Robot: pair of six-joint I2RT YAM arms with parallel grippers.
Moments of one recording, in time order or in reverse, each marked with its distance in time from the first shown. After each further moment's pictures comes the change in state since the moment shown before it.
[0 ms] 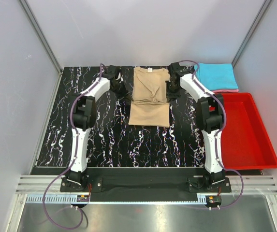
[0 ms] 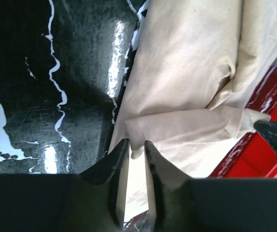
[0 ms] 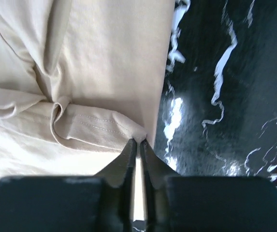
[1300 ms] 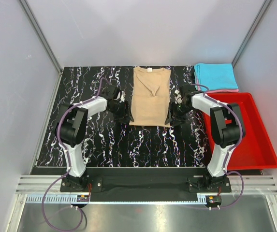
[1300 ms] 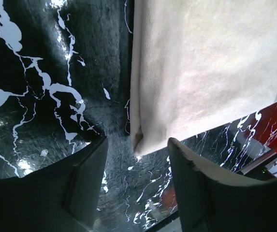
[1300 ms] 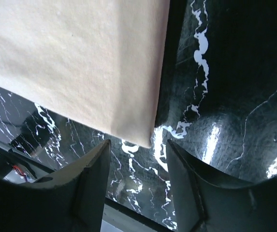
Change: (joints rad) left arm -0.093 -0.420 -0.711 0.253 -0.021 0.149; right arm -0.052 -0.374 -0.710 0.235 -0.359 0.005
